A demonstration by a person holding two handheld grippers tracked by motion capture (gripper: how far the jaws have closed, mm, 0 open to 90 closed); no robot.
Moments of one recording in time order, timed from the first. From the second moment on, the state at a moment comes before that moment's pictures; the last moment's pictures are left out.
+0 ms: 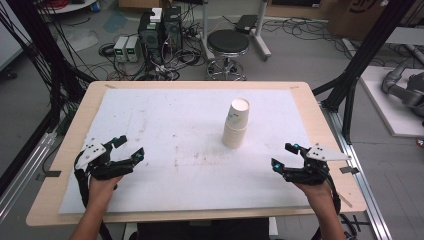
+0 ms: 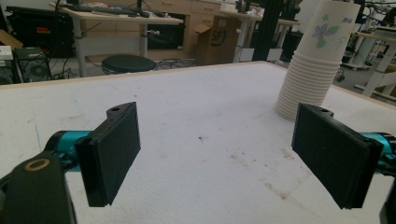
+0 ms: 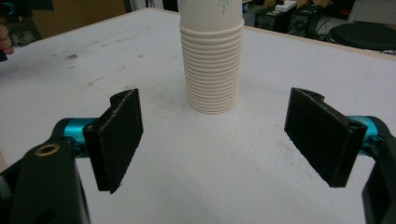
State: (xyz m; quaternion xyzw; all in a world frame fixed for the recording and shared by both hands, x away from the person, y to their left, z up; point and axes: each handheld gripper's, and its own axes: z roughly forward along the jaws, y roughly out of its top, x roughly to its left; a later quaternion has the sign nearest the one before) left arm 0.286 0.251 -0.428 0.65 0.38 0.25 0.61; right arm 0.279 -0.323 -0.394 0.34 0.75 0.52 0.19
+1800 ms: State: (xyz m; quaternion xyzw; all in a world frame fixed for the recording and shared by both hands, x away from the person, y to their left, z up) left arm 0.290 0.250 -0.430 0.64 0.38 0.25 0.62; right arm 0.412 -0.220 -0.326 0.31 0.82 0.47 0.15
